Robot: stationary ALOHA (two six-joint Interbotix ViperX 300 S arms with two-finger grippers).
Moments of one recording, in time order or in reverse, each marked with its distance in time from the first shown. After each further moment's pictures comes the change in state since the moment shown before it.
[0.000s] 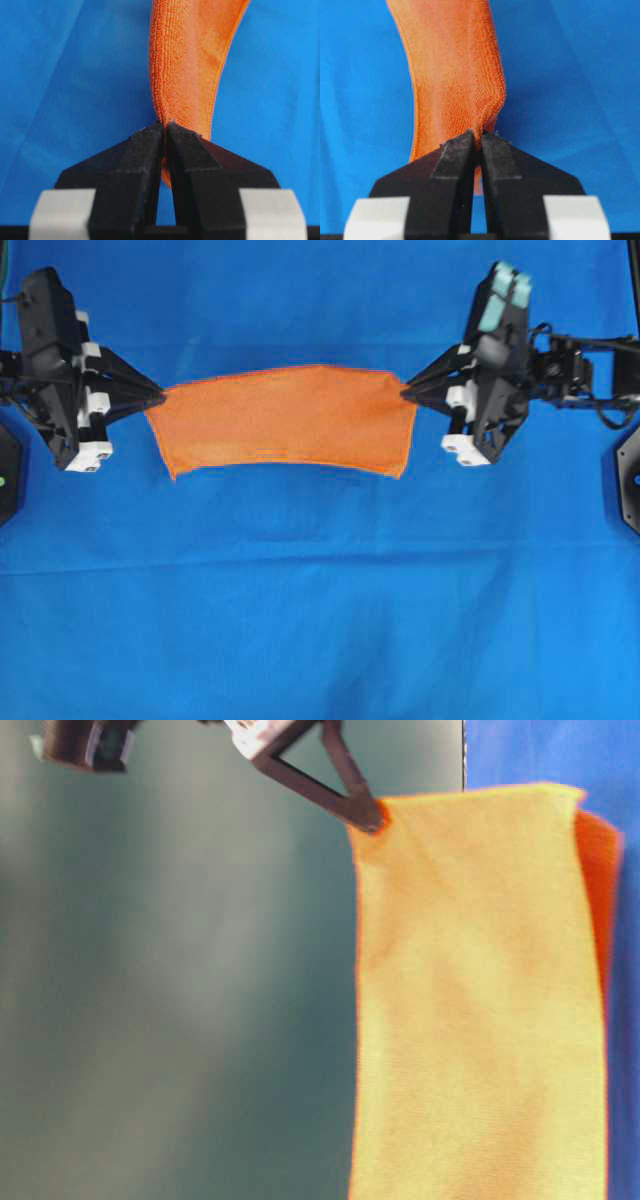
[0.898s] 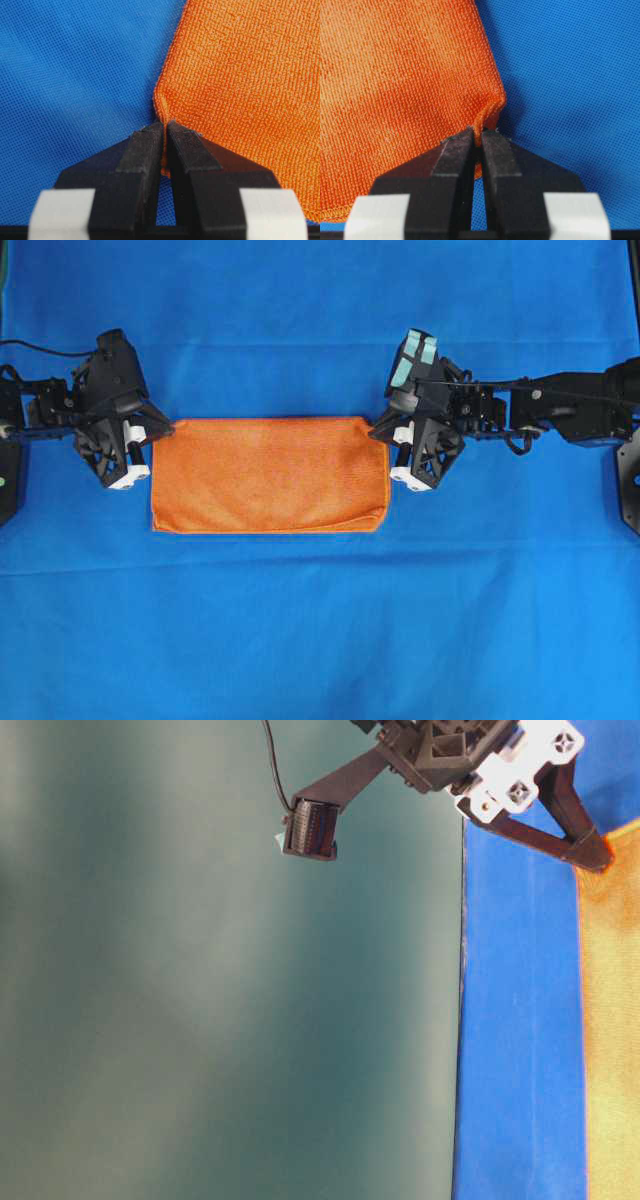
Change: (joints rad) left arm 0.046 0.520 0.164 -0.002 -0.425 0.006; right arm -0.002 0.480 -0.012 0.002 -0.302 -0.005
